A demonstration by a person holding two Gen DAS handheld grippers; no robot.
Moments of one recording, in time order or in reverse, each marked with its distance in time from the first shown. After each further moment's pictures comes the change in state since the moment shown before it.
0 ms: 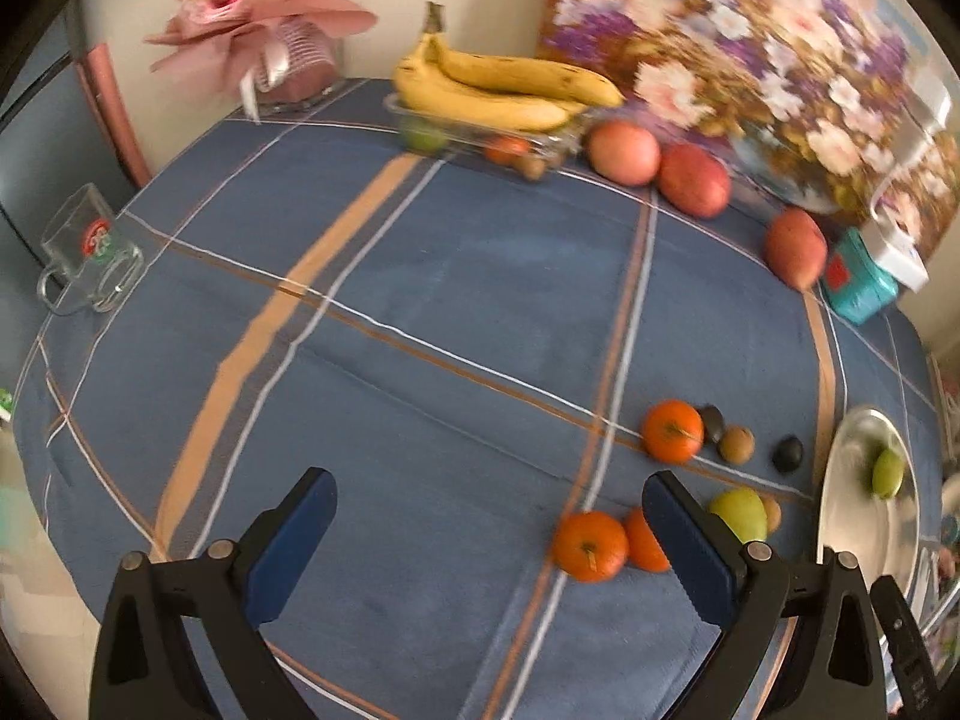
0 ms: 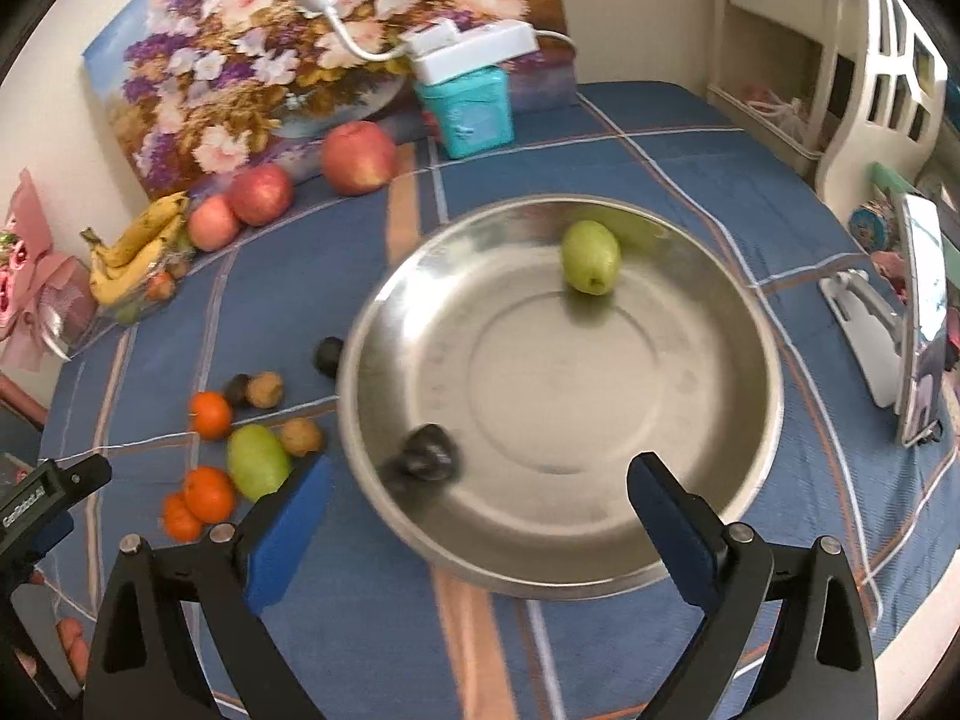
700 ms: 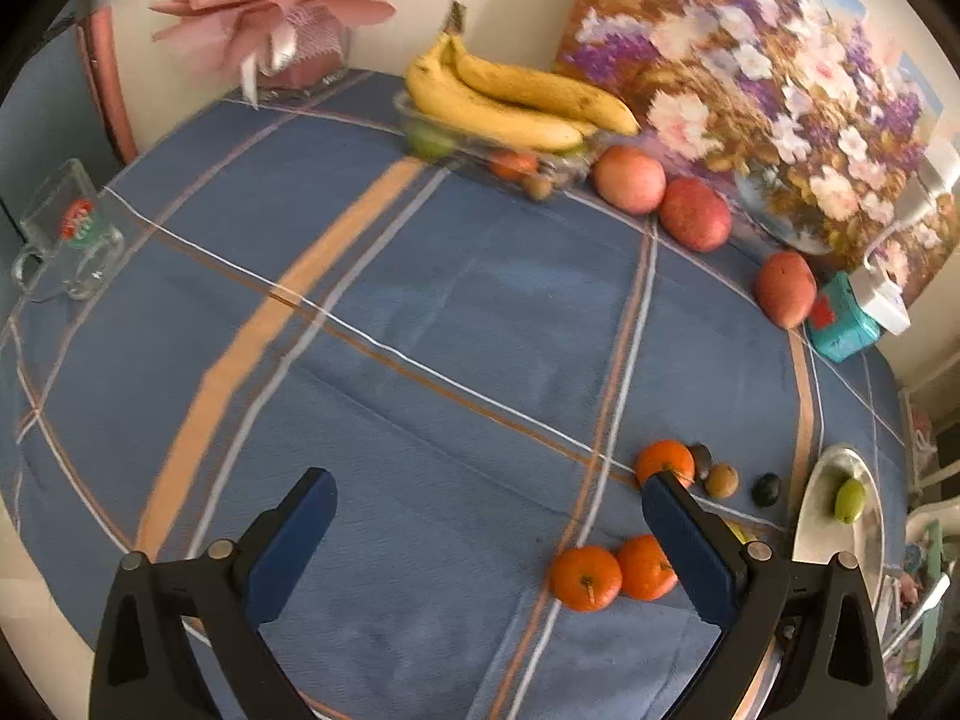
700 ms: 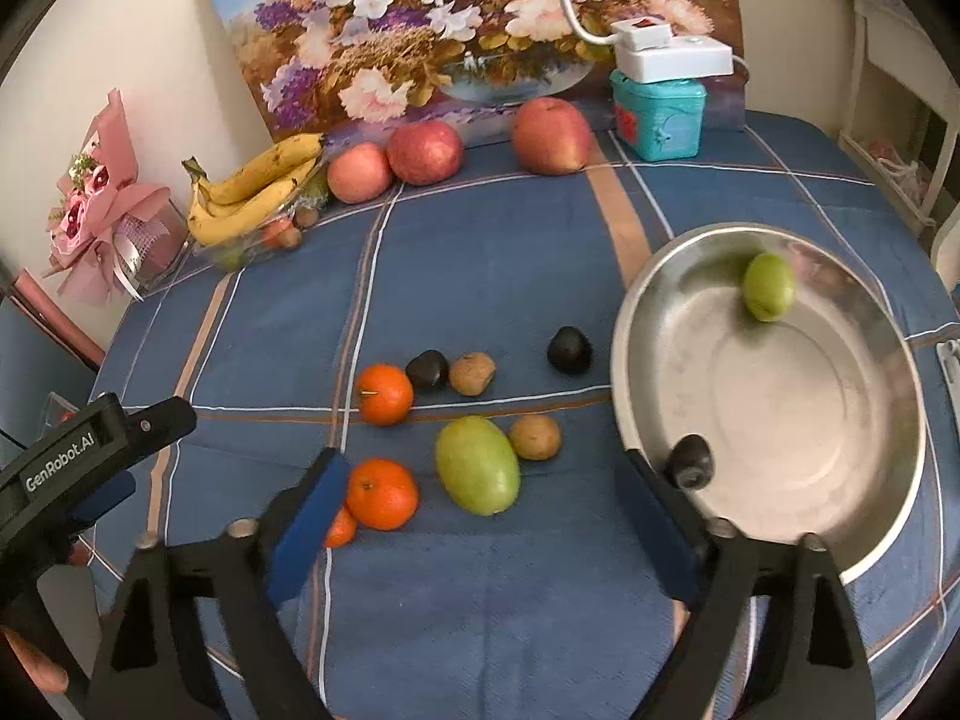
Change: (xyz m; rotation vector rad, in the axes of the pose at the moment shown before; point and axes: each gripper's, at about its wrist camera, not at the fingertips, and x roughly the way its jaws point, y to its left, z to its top) left arm 0.007 0.013 0.016 -0.047 0.015 -0.103; right arm 0.020 0.110 -0.010 -0.148 0.029 0.138
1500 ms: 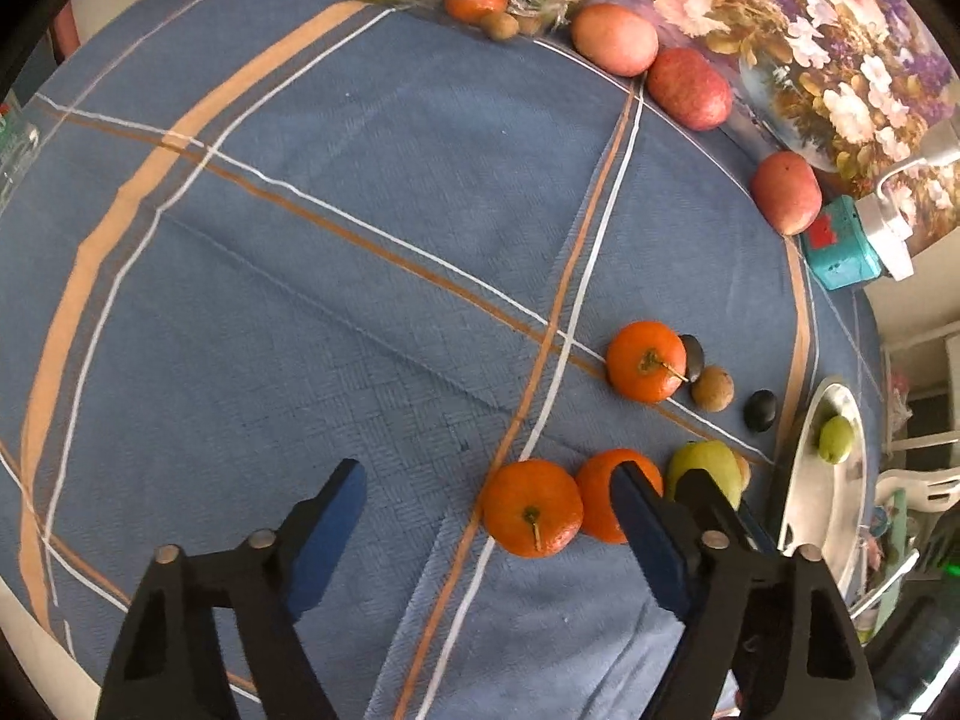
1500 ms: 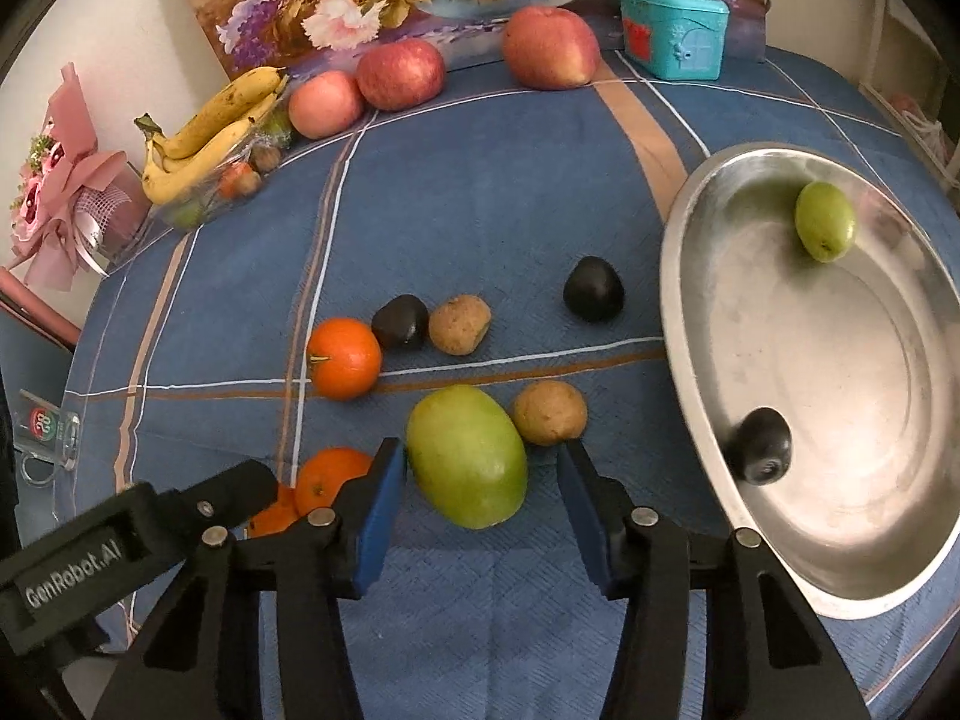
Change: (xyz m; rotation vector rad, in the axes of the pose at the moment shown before) left arm 0.062 -0.025 -0.019 -0.061 0.266 -0.107; right arm 0.059 -0.002 -0.004 0.029 0.120 -0.008
